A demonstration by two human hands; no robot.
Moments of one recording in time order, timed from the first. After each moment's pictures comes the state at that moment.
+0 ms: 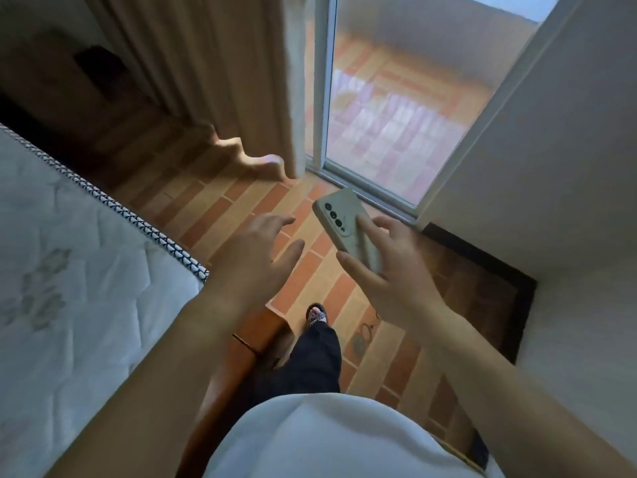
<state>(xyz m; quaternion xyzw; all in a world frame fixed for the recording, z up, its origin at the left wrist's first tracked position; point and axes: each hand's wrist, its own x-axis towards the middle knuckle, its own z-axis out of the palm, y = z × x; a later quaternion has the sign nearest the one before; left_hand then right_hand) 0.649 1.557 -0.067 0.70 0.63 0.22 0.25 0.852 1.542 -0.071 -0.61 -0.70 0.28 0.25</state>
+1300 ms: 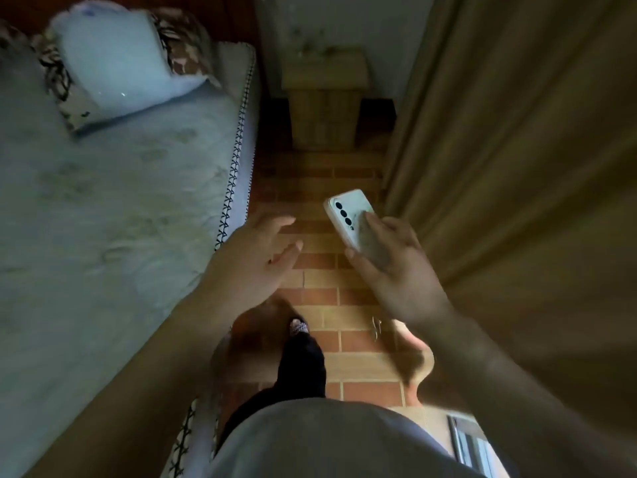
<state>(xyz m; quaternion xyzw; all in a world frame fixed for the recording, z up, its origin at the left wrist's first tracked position) 0.200 2.116 -0.042 0.34 0.89 0.27 0.11 0.325 2.291 -0.061 -0.21 -0.89 0.40 0.10</state>
